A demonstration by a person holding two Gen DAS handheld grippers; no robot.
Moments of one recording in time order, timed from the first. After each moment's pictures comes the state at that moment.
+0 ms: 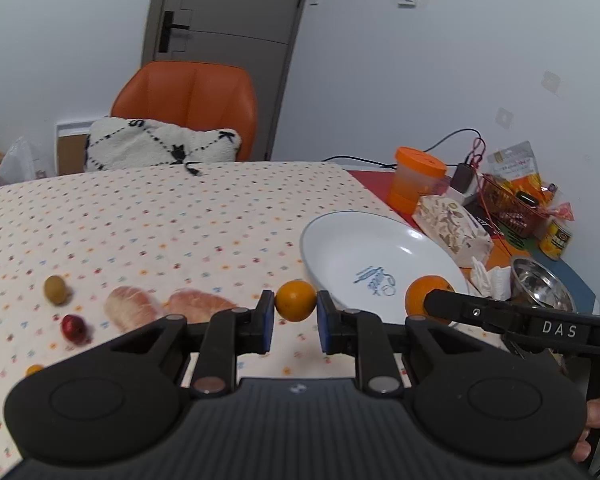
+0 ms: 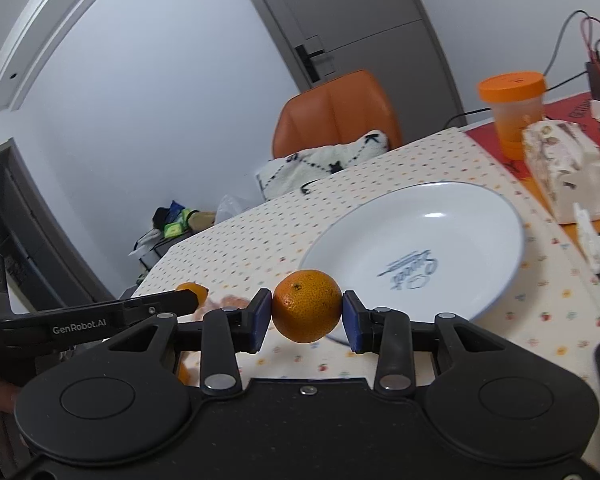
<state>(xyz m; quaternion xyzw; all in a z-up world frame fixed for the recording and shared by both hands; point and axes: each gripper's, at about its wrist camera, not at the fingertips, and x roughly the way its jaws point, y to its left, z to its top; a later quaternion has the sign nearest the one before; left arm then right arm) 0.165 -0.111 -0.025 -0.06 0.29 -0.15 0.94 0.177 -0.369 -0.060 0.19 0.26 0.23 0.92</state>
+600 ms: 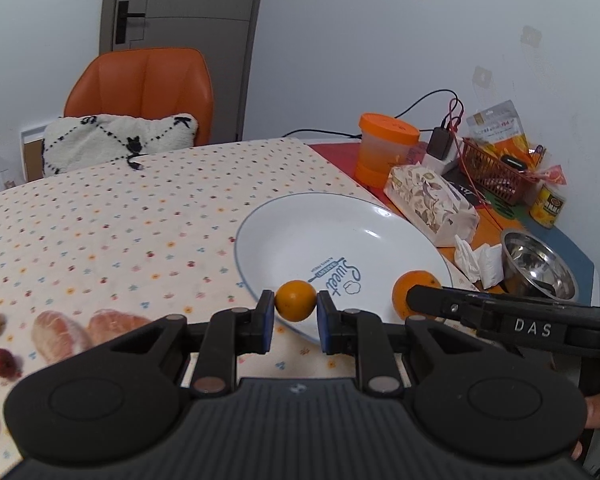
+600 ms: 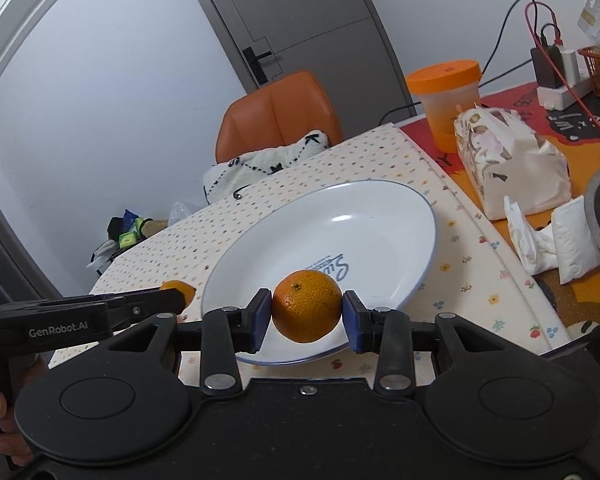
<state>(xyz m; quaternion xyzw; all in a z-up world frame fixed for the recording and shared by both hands) 0.204 -0.171 -0.040 -0.02 0.32 -0.19 0.93 0.200 -0.402 -0.085 0.19 0.28 0.16 0.93</state>
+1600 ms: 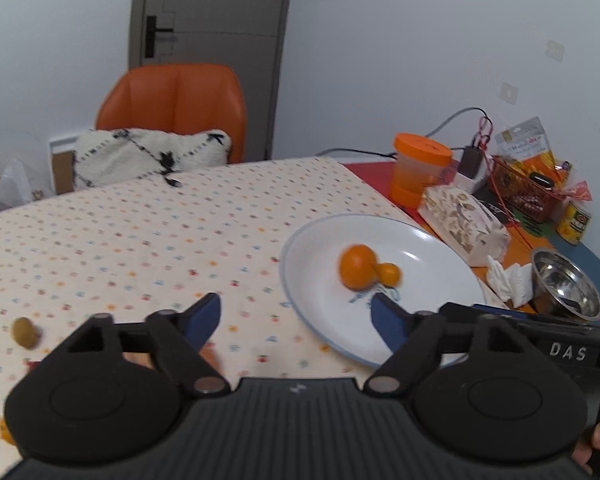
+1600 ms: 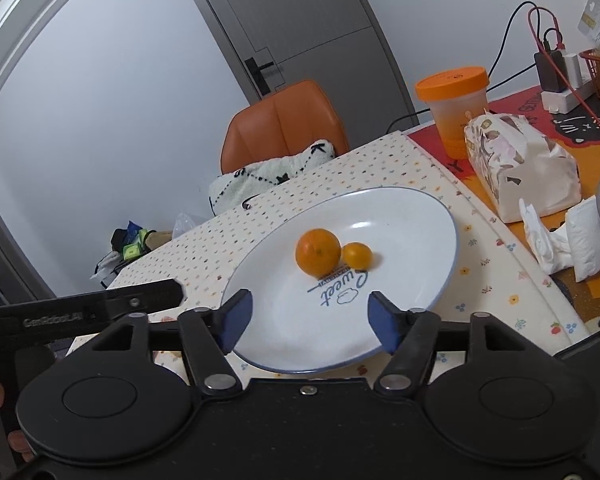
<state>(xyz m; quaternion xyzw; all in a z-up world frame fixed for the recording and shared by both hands) 0.201 -0.147 -0.029 -0.01 0.29 -0.14 0.95 0.195 -0.388 -0.078 0.20 0.26 0.16 0.93</state>
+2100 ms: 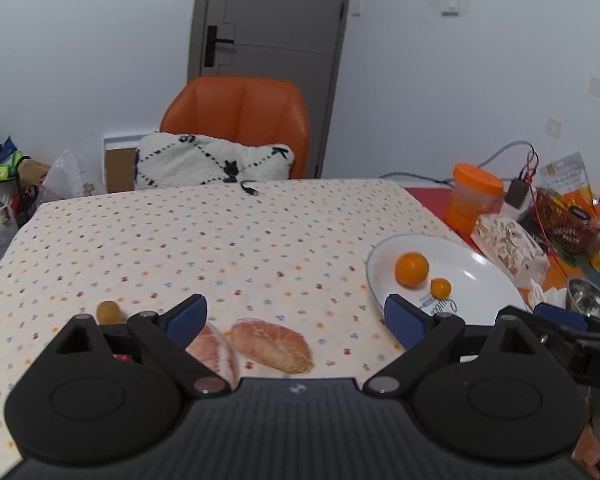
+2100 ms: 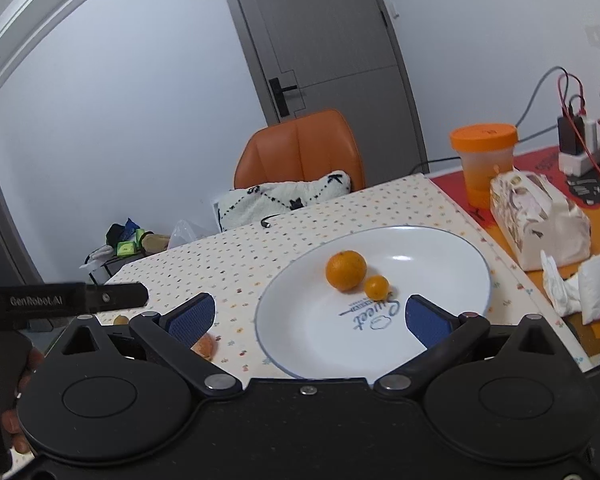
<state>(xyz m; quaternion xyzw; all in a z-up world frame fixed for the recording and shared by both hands) 0.178 -0.090 -0.018 -0.04 0.28 -0.07 0.96 0.177 -0.348 -0.059 0.13 0.20 0.16 0.96</state>
